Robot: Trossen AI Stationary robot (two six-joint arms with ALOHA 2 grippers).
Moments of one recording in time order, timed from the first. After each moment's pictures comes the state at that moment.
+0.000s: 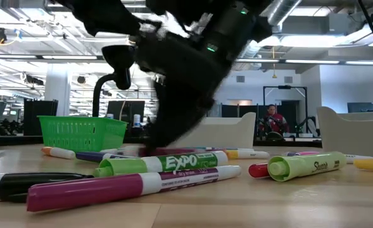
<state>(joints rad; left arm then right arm) -0.43 1.13 0.71 -0.04 -0.71 -0.17 0.29 2.18 1.48 -0.28 0.07 0.26</state>
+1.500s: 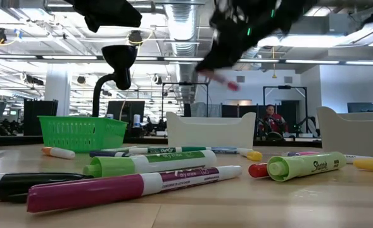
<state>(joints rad) -0.43 1.12 0.70 0.01 -0.70 -0.16 -0.19 1.53 0.98 0.02 -0.01 -0.17</state>
